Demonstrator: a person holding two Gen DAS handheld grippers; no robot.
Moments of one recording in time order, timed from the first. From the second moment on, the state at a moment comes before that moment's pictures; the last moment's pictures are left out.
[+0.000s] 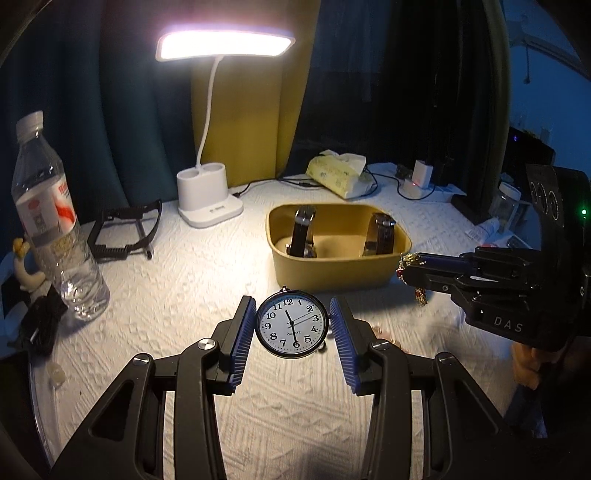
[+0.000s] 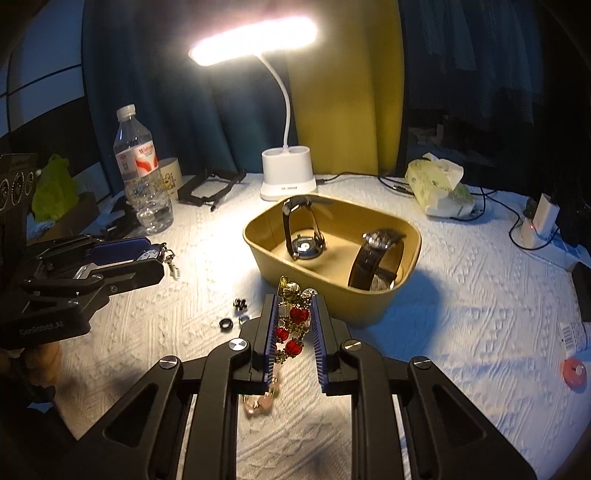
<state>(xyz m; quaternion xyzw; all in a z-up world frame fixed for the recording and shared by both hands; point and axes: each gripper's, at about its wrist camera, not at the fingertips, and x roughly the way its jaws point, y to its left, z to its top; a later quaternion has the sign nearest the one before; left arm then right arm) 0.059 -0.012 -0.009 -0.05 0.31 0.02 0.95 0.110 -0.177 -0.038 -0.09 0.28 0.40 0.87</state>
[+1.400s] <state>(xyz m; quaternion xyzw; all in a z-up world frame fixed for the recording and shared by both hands) 0.178 -0.051 0.008 0.00 0.28 -0.03 0.96 0.195 -0.203 -0.020 -0.01 0.24 0.39 0.89</state>
